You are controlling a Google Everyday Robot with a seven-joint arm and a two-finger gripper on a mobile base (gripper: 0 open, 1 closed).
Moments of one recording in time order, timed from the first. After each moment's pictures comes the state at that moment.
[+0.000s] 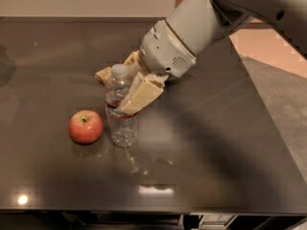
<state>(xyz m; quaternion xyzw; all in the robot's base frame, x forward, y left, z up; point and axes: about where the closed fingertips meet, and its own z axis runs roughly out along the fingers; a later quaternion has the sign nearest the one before) 0.440 0.057 0.952 -0.75 0.53 0.28 0.27</state>
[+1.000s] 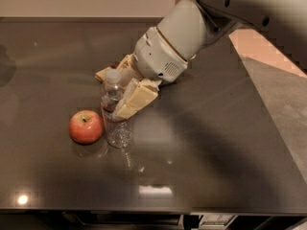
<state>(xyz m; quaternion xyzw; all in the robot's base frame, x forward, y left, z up) 0.441 0.068 0.941 -0.76 0.52 0.28 0.27</state>
